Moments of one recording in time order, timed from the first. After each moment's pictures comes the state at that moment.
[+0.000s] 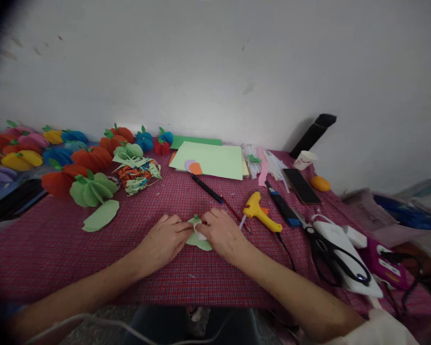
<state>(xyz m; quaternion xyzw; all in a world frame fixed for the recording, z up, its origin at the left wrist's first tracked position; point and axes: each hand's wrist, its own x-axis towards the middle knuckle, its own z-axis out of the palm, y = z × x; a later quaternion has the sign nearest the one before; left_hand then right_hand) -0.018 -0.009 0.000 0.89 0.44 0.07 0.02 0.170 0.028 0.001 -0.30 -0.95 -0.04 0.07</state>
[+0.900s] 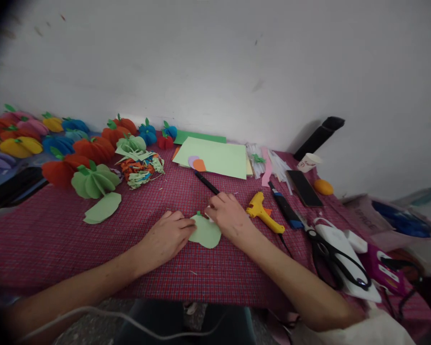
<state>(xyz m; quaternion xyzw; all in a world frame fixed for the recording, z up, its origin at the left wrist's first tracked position) -0.020 -0.009 -0.007 0.89 0.44 0.08 0.02 0.172 0.053 0.024 -0.32 -0.94 -0.10 0.05</state>
